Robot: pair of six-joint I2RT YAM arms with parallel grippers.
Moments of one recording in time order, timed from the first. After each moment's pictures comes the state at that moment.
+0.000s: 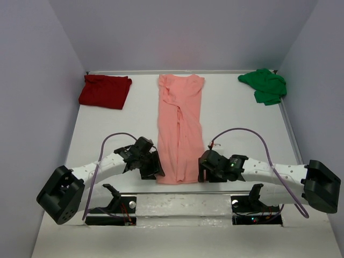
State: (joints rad) left arm -0.69 1.15 0.47 -0.46 0.24 -0.93; right arm 1.07 1.15 0.57 -0.58 0.20 1.03
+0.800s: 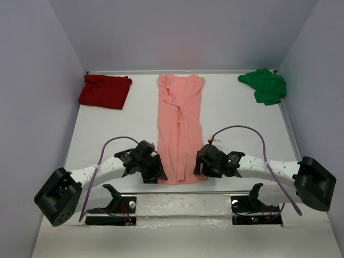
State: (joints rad) left arm -0.75 1.13 0.42 -0.39 0.29 -1.01; right arm 0.99 1.24 0.58 -0.42 0.20 1.07
